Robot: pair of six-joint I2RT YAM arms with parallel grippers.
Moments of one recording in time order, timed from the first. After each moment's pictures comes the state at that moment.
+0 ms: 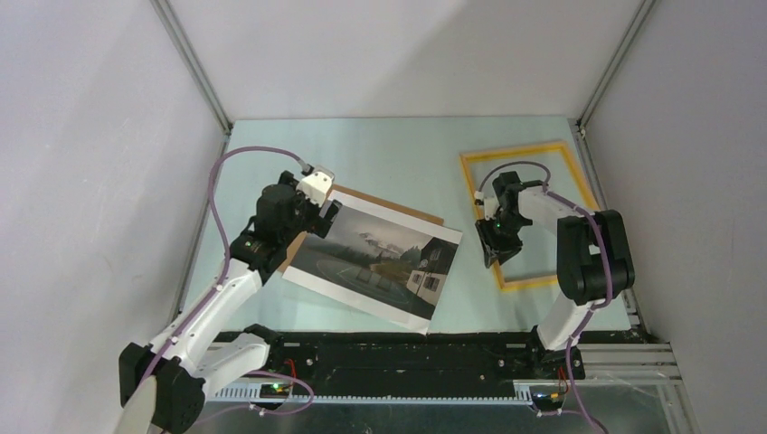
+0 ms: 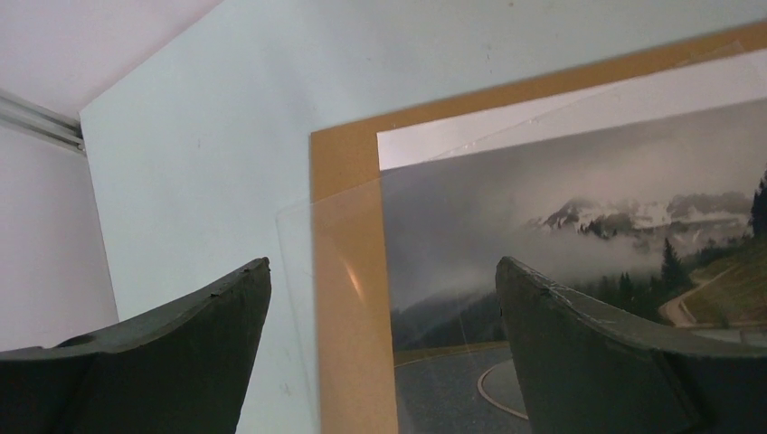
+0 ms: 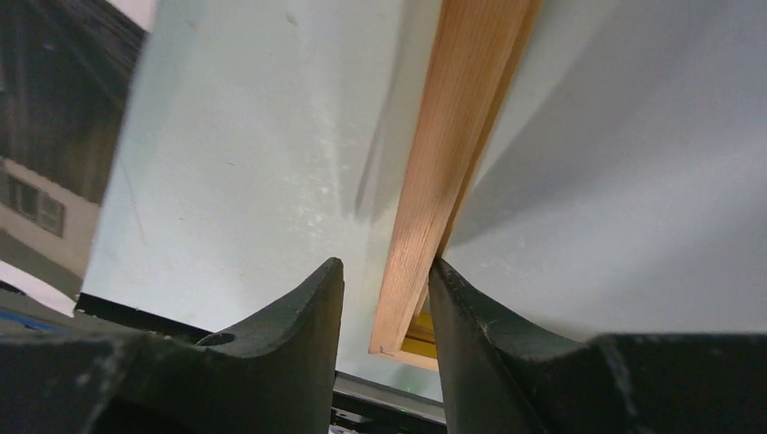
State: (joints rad) left arm -0.38 0.98 0.76 -0.19 -0.08 0.31; right arm 0.18 1.72 1.06 -0.84 -0.19 -0.11
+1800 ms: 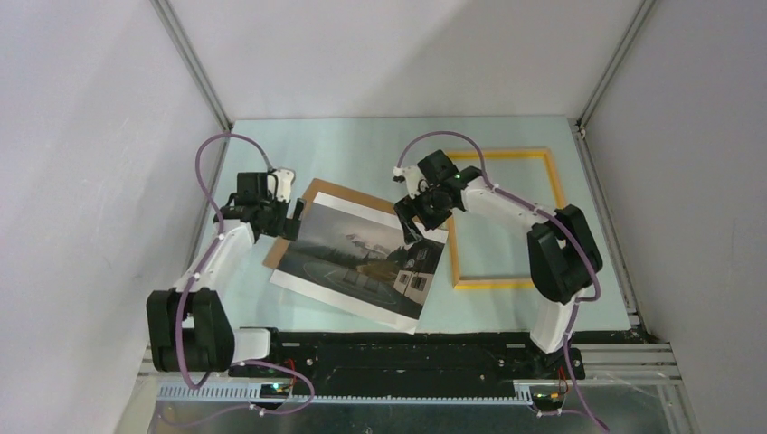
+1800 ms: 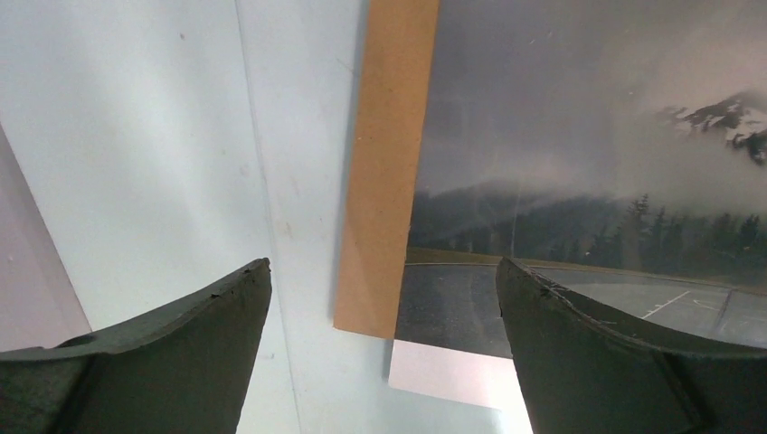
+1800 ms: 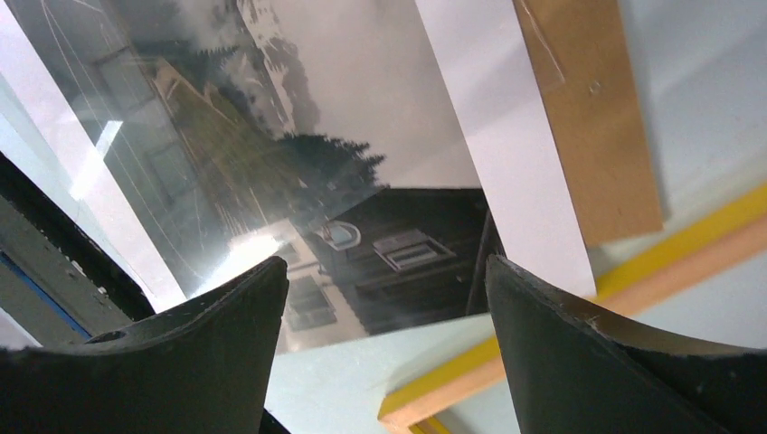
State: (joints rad) left arm -0.01 1.26 0.86 -0.50 0.03 0.26; right arm 0.59 1.80 1.38 -0.66 -0.33 -0.09
